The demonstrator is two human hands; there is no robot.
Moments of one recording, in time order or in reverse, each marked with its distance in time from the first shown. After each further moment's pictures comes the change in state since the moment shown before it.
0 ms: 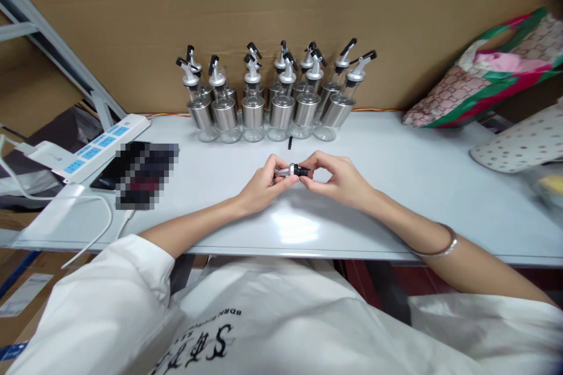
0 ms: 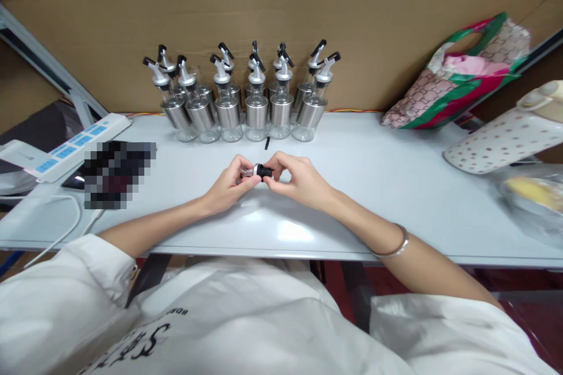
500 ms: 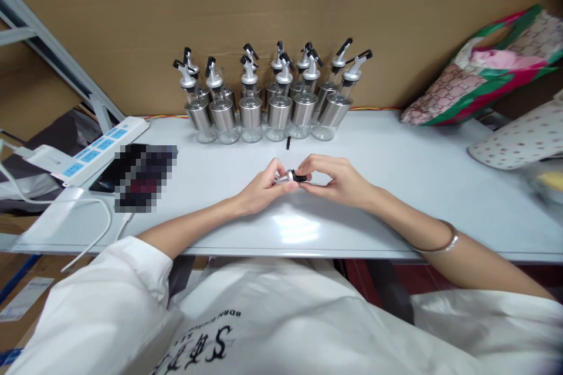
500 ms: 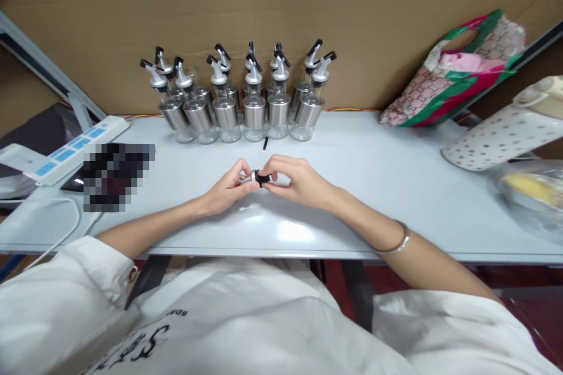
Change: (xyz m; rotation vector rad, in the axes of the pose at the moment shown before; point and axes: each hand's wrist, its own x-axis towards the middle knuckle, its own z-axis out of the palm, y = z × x) left_hand -0.003 0.006 -0.003 -0.033 -0.141 -0.078; right_hand -0.001 0.004 -0.004 -0.034 -0.052 -0.267
